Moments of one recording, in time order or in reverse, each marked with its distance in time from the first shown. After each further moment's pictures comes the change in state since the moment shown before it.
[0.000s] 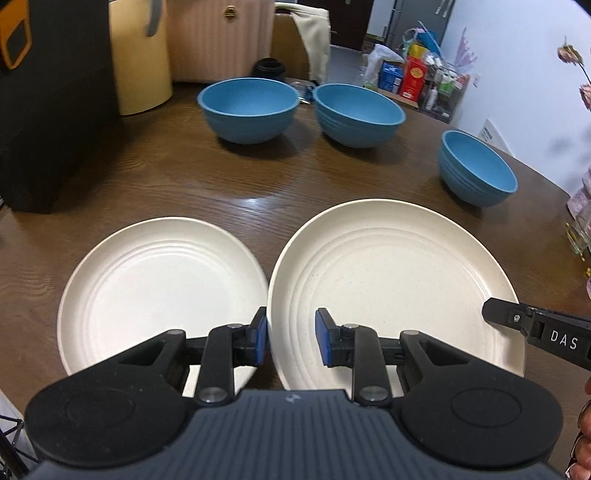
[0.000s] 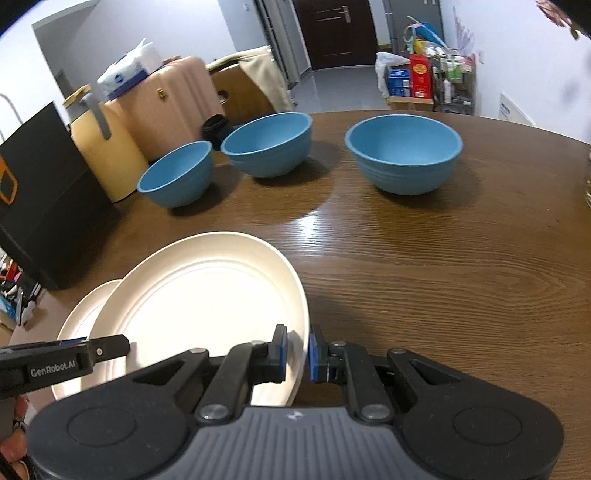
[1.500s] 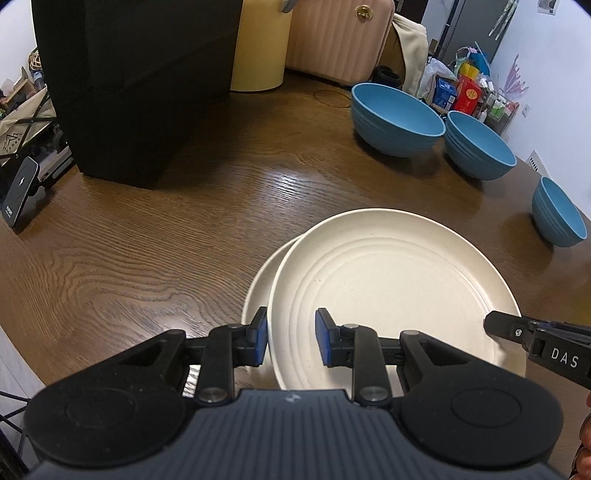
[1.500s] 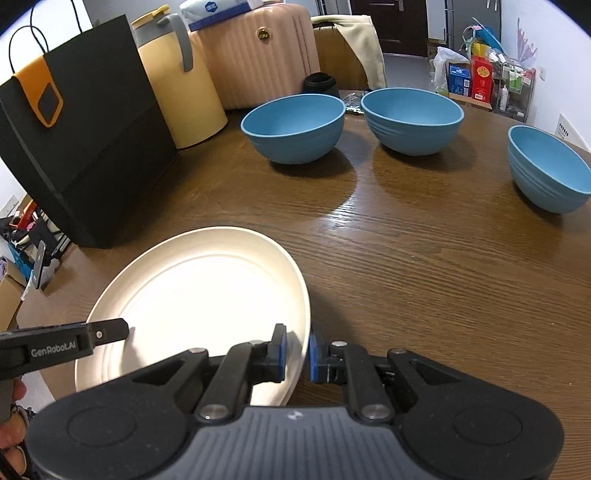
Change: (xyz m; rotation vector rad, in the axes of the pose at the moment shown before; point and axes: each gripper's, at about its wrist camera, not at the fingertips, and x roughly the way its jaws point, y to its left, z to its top) left arm 0.007 0.171 0.009 -0.118 0.018 0.045; right arm 0.063 0.172 -0.003 -0.130 0.087 0.021
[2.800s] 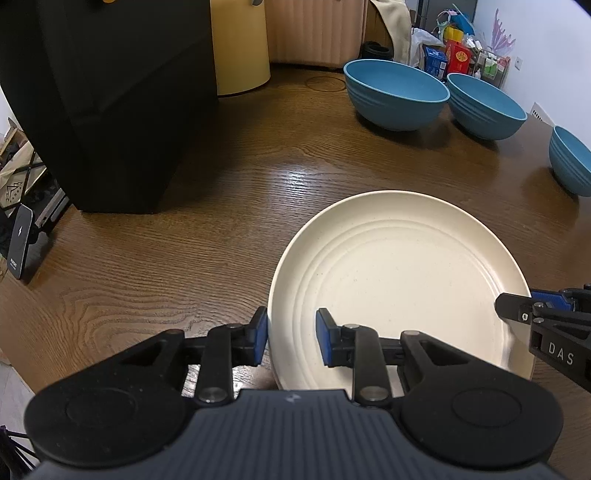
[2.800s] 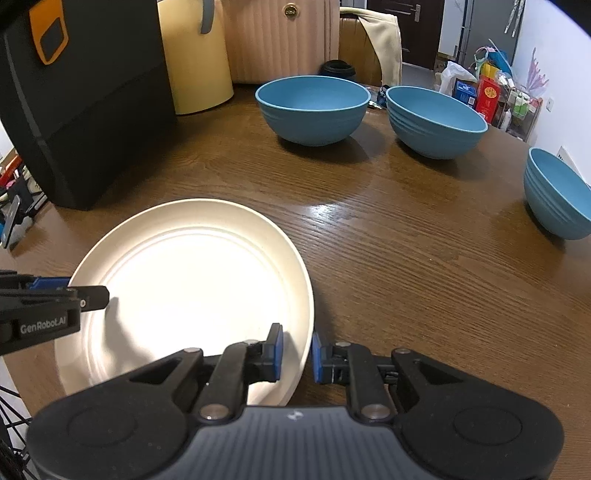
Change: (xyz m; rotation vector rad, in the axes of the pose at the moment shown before) left arm 0.026 -0.003 0.006 0.174 0.011 0.079; right arm 0.031 0.028 -0.007 -0.120 0.025 -0.104
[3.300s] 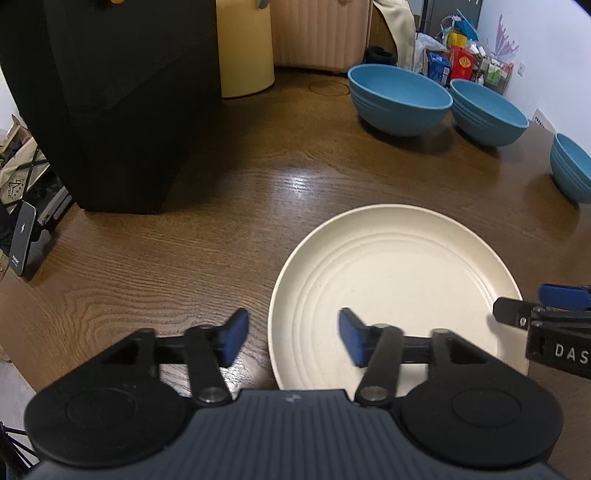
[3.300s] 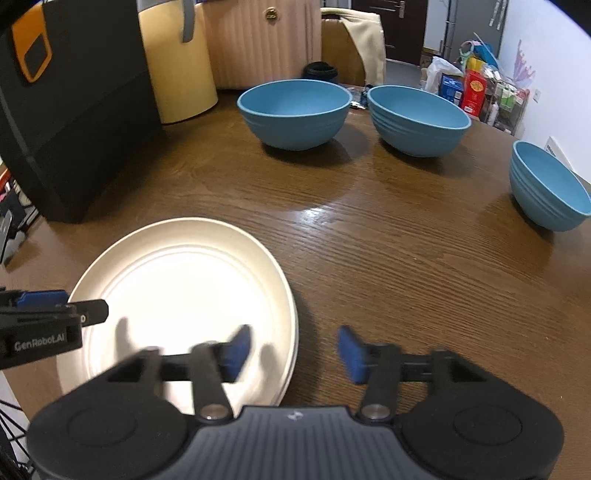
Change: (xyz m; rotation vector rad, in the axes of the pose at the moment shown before) left arm -0.005 0.002 0.000 -0.024 -0.018 0.000; right arm -0.007 -0.008 0.002 0.052 -0.007 -0.020
